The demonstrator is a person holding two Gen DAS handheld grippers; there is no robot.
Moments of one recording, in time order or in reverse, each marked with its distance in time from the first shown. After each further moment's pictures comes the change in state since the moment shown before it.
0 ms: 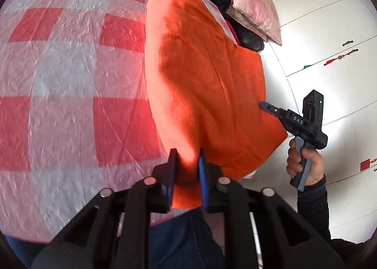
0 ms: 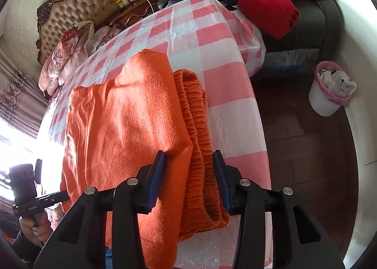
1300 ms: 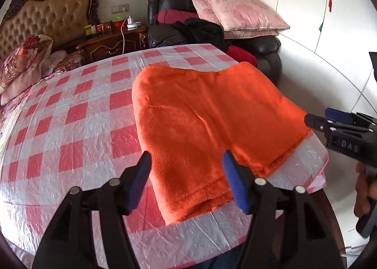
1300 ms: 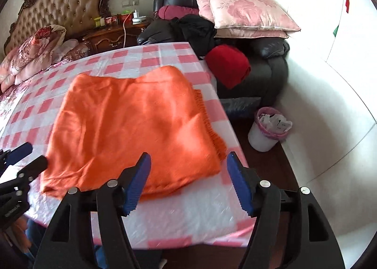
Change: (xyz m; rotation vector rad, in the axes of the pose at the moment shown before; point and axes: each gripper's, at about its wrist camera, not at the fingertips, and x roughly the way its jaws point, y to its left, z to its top) left arm -0.016 -0.112 -0.027 0.461 -0.301 0.514; right arm -0.050 0.112 -0.062 -0.103 -0.288 -0.455
